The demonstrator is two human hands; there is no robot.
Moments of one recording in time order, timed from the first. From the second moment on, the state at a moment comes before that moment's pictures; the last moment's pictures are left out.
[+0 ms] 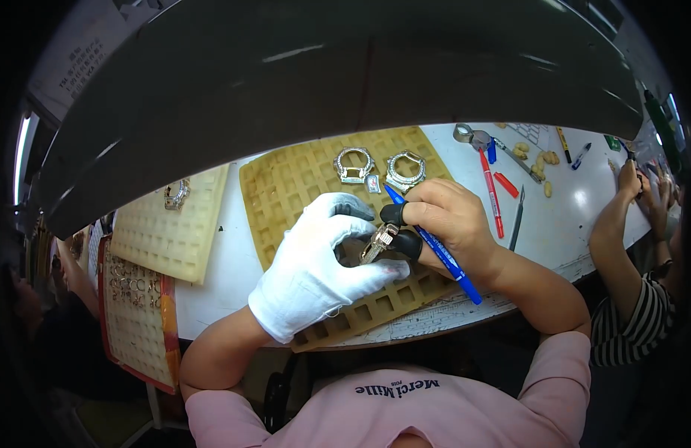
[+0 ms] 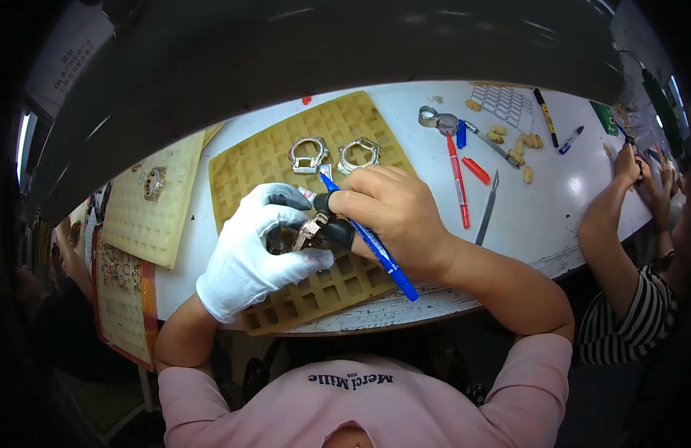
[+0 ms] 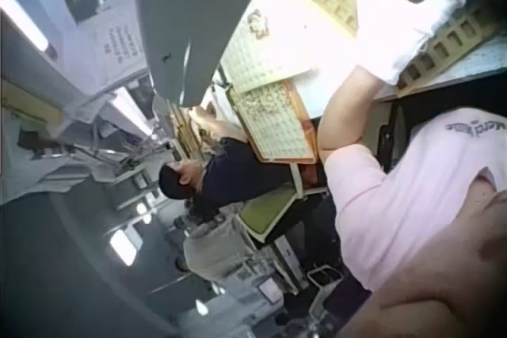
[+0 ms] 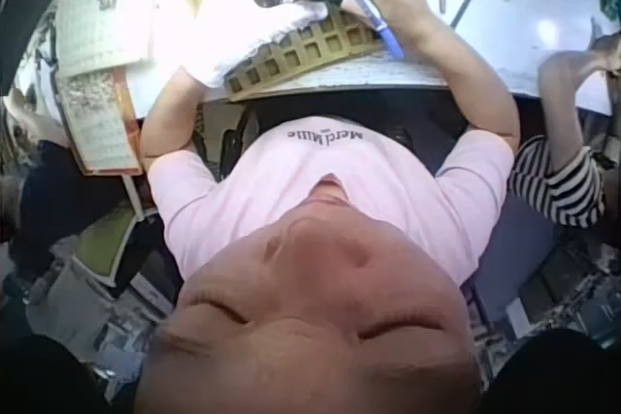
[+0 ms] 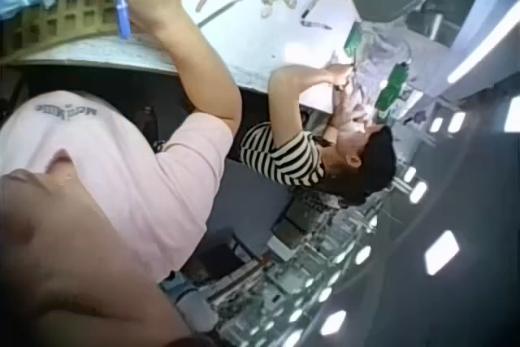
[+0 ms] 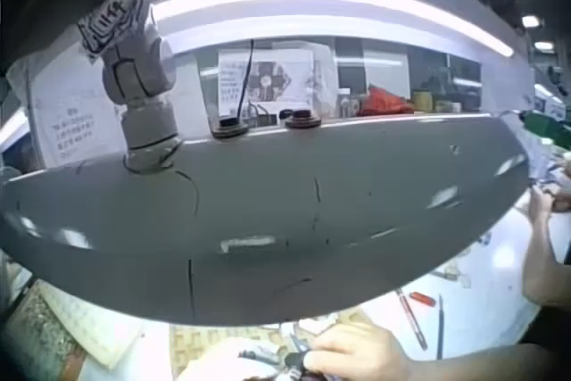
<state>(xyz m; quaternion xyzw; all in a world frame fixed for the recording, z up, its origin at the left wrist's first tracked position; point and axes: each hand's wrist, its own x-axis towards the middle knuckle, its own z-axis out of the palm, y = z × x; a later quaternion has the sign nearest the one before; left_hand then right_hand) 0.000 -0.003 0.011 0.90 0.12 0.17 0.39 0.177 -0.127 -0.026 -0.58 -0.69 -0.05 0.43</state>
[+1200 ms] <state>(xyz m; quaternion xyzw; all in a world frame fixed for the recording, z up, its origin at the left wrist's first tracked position) 0.005 0.006 -0.004 0.90 0.11 0.21 0.36 0.174 -0.130 -0.019 -0.54 -0.70 -0.13 0.45</state>
